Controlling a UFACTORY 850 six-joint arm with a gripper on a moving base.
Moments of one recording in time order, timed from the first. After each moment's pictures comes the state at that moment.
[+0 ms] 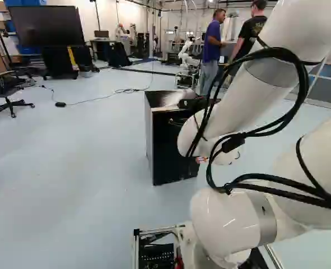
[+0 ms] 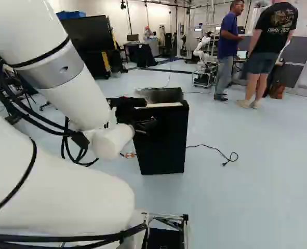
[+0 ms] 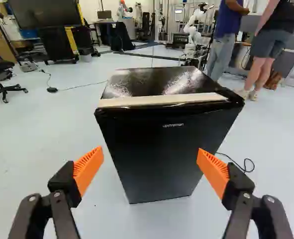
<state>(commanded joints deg) 0.0 16.0 -5.0 0.0 50.0 0.0</state>
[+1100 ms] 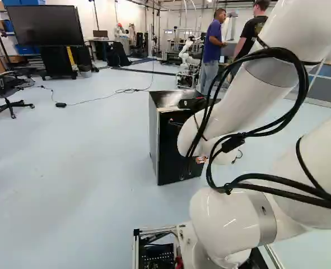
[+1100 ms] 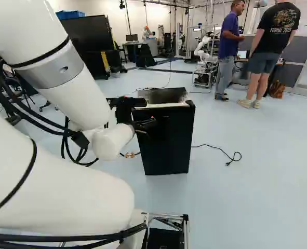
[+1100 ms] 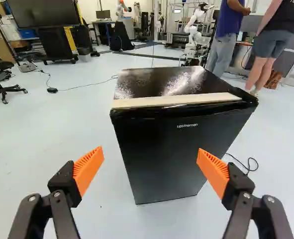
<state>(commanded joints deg) 0.0 16.0 -5.0 0.0 50.0 0.0</state>
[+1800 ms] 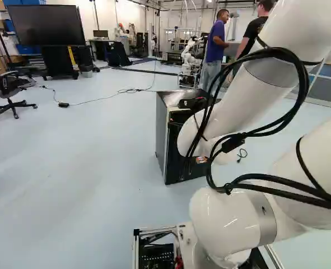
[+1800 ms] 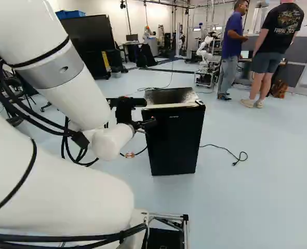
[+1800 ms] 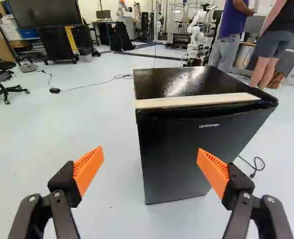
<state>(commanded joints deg) 0.0 16.0 -5.0 0.0 50.0 0.0</state>
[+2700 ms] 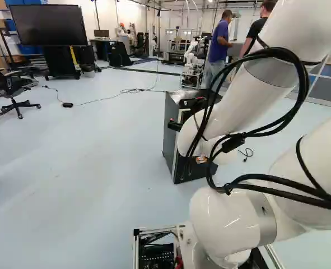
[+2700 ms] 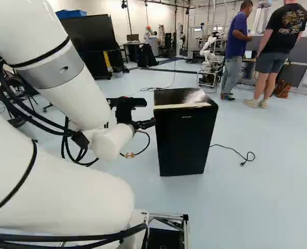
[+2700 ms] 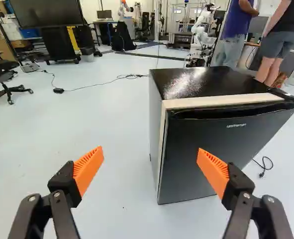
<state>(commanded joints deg) 0.0 16.0 -5.0 0.0 50.0 0.0</state>
